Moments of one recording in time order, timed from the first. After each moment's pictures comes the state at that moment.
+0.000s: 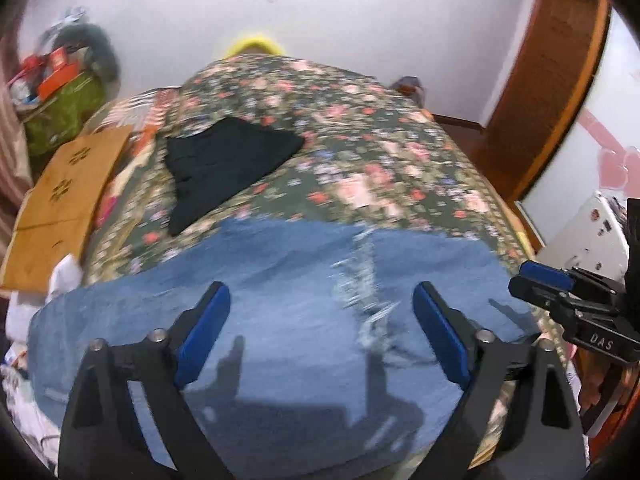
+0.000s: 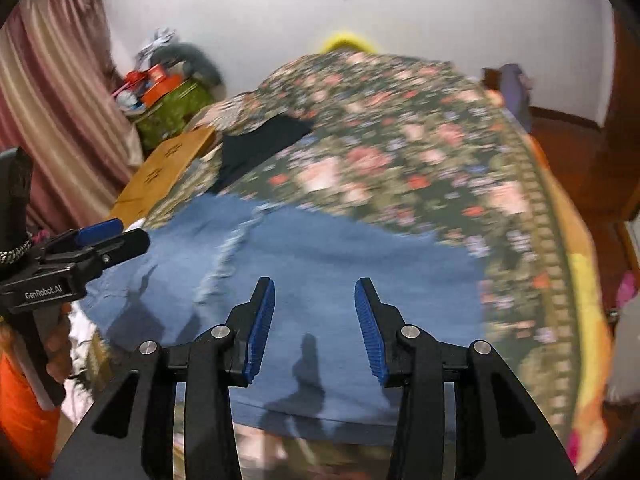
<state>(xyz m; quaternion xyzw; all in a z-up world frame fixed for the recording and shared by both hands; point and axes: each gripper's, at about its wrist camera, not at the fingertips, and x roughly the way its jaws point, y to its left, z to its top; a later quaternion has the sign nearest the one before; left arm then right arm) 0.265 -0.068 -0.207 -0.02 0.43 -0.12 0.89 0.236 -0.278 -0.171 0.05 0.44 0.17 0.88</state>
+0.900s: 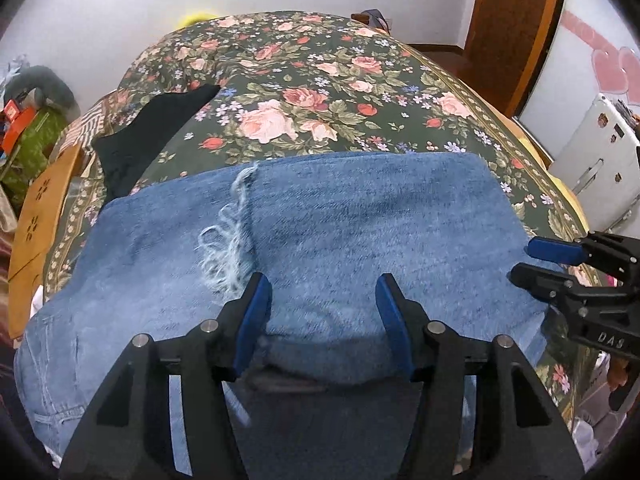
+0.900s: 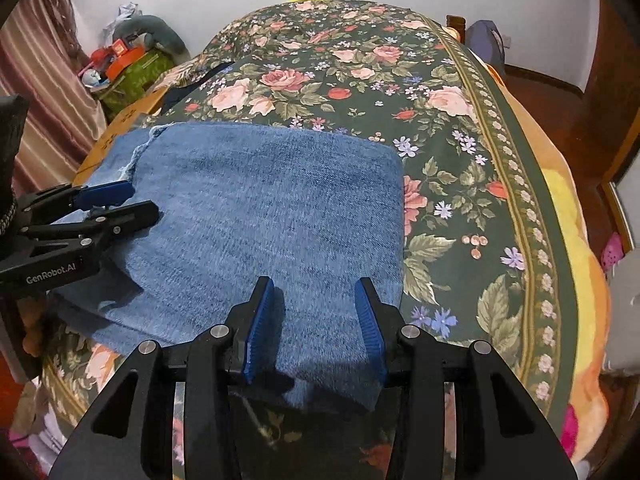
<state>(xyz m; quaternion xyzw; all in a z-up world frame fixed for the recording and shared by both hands) 0.271 -0.164 -0.280 0.10 0.49 -0.15 0.85 0.225 -0.336 -0.244 0.05 0.51 0.14 0.85</state>
